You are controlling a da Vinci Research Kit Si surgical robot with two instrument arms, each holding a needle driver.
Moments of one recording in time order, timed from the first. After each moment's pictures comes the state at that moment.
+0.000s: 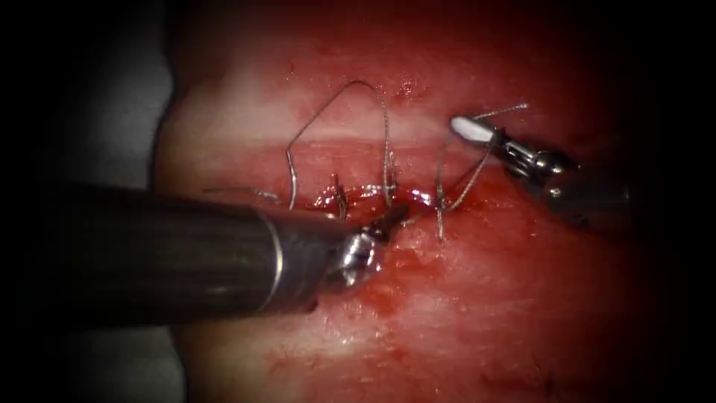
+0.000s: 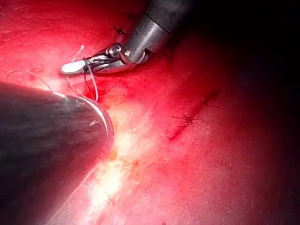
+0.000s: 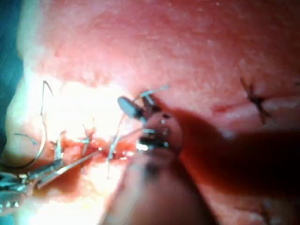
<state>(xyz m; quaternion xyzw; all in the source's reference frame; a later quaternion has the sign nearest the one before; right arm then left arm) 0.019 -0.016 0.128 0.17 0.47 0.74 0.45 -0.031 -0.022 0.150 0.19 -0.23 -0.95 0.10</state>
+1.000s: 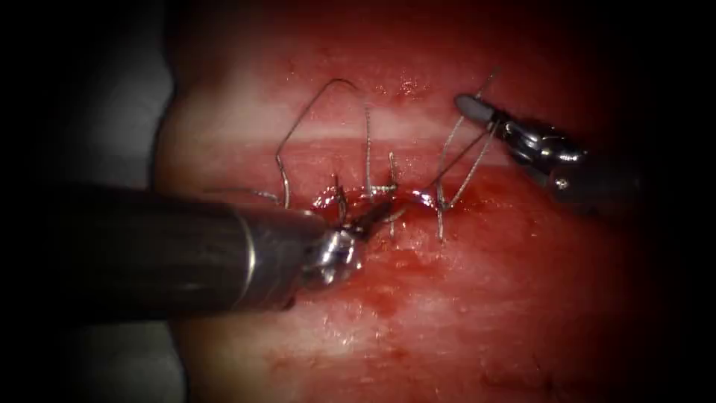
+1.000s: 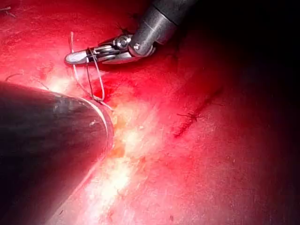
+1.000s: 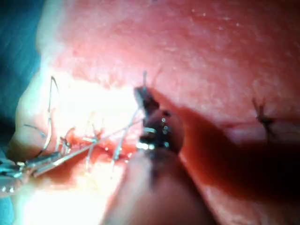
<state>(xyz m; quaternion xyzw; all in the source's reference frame) 0.019 -0.015 0.125 0.12 0.48 0.70 0.52 -0.029 -0.021 0.150 0.20 -0.23 -0.95 0.11</state>
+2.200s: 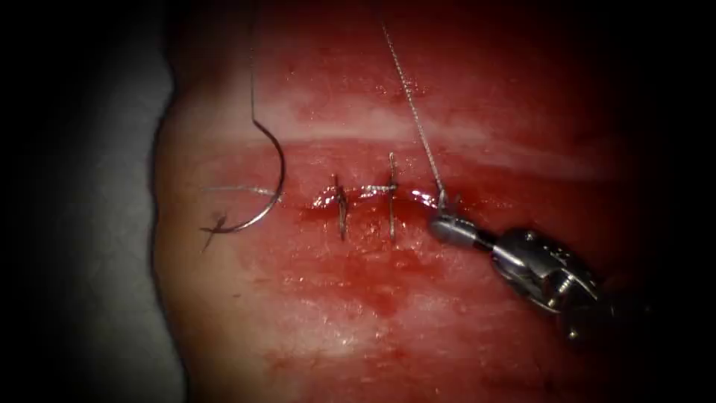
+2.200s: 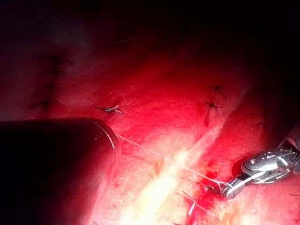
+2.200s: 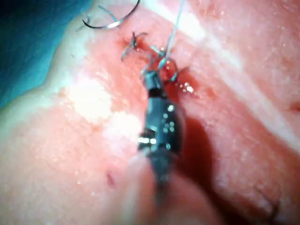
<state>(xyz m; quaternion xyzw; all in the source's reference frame) 0.022 -0.027 0.120 0.13 0.57 0.47 0.66 -0.025 0.007 0.153 0.20 -0.12 -0.97 0.02</state>
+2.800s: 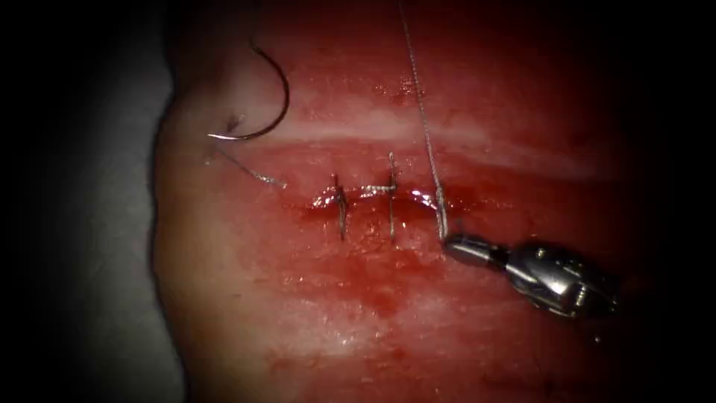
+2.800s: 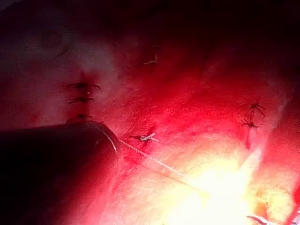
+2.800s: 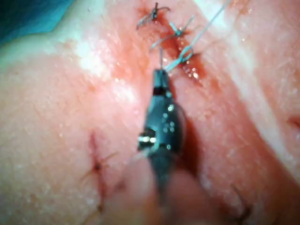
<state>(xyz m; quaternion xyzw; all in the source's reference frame) 0.020 -0.029 0.121 0.12 0.59 0.37 0.71 -0.026 0.017 0.158 0.18 -0.18 -0.97 0.00</state>
